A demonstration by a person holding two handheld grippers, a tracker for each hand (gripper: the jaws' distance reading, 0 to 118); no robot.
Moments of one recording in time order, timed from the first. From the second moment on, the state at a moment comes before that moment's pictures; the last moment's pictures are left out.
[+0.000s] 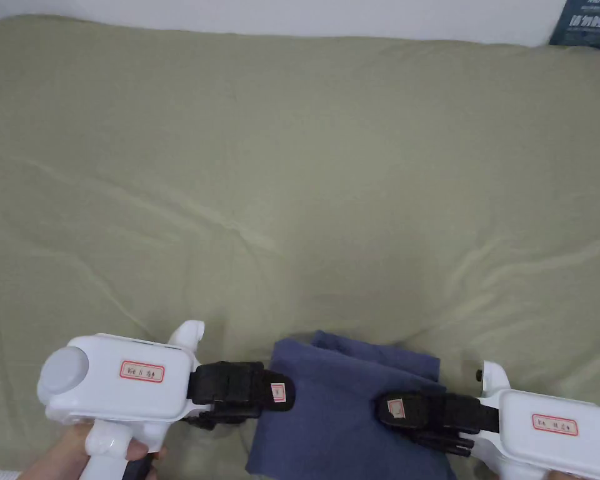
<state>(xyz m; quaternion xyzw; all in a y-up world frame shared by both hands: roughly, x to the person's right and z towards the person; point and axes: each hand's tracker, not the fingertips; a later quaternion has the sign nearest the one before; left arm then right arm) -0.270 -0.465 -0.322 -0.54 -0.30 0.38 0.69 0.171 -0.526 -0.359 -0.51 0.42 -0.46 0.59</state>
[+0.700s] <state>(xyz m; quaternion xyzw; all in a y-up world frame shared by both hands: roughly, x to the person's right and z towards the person) -0.338 -0.428 -0.326 -0.51 -0.25 0.40 0.72 0.172 -0.419 -0.342 -0.46 0.43 -0.38 0.68</state>
